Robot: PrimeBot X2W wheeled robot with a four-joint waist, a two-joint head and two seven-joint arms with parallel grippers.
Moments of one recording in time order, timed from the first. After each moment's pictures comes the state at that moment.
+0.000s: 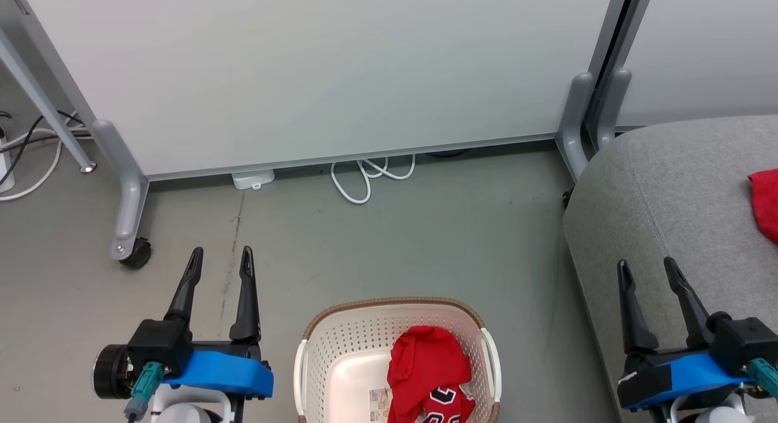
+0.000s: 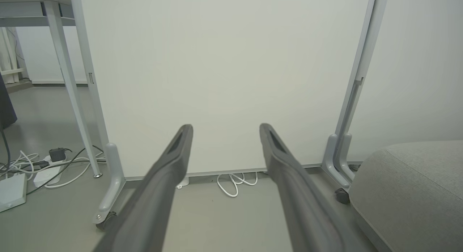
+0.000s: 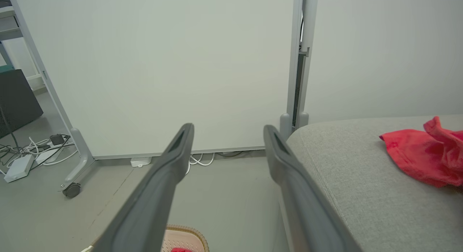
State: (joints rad) left arm -0.11 0.06 -0.08 0.24 -0.16 -0.09 -0.26; right arm -0.08 -0.09 -0.07 0.22 0.14 0.13 -0.26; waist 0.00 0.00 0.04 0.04
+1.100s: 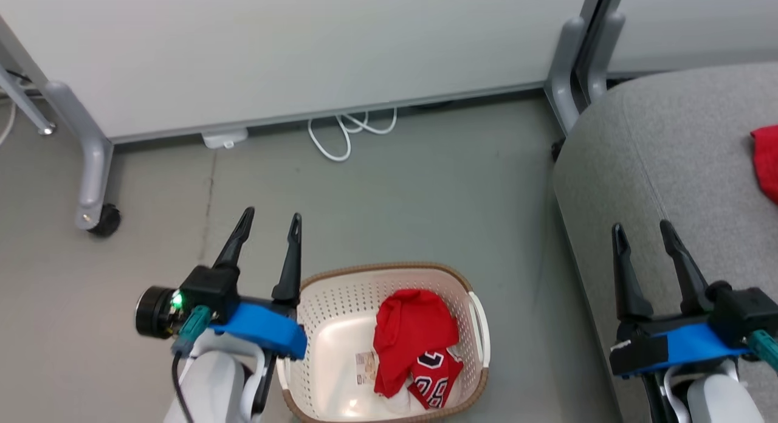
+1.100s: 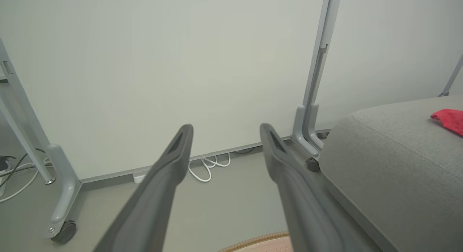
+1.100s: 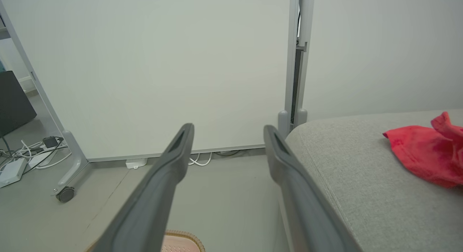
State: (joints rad) left arm -0.25 0.05 -0.16 0.37 -0.13 -0.12 -0.26; right arm -0.13 -0.07 -0.06 0.19 0.14 0.13 -0.26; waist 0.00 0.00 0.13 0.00
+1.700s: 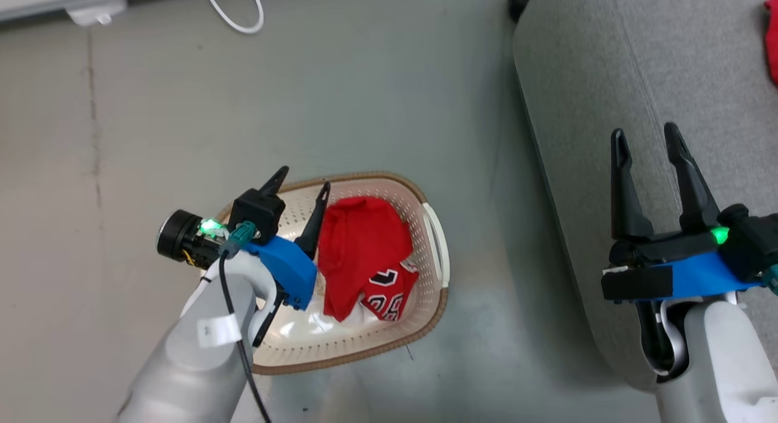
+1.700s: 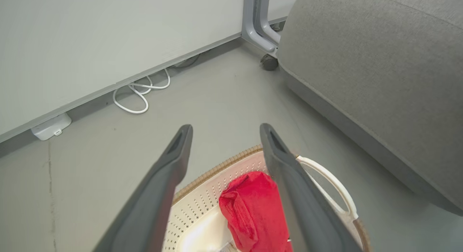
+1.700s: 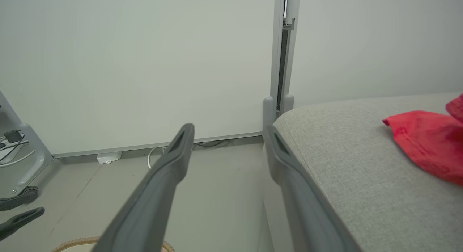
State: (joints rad) left arm -0.64 0.12 -0.49 0.84 -0.23 -0.13 -0.26; right arm -0.32 -0.06 -0.03 0.13 0.15 0.13 -0.26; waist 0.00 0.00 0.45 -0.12
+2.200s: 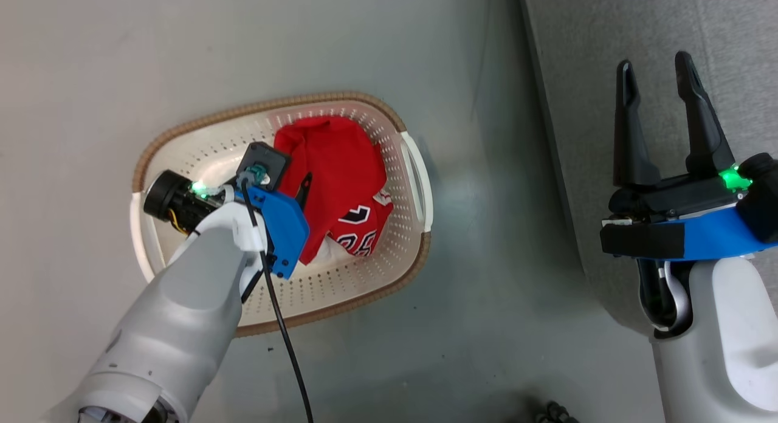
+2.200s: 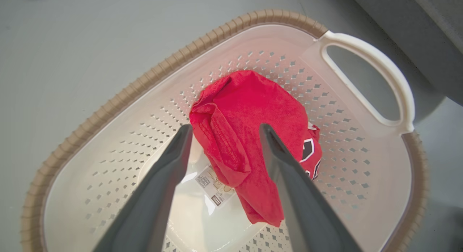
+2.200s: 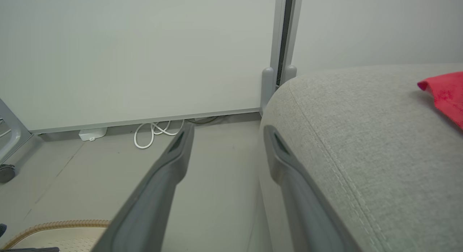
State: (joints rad) left arm -0.89 0.13 -0.77 1.14 -0.40 -0.13 -0.09; right arm -0.45 -0.05 -0.01 0.08 0.17 0.13 -0.26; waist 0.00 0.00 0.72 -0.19
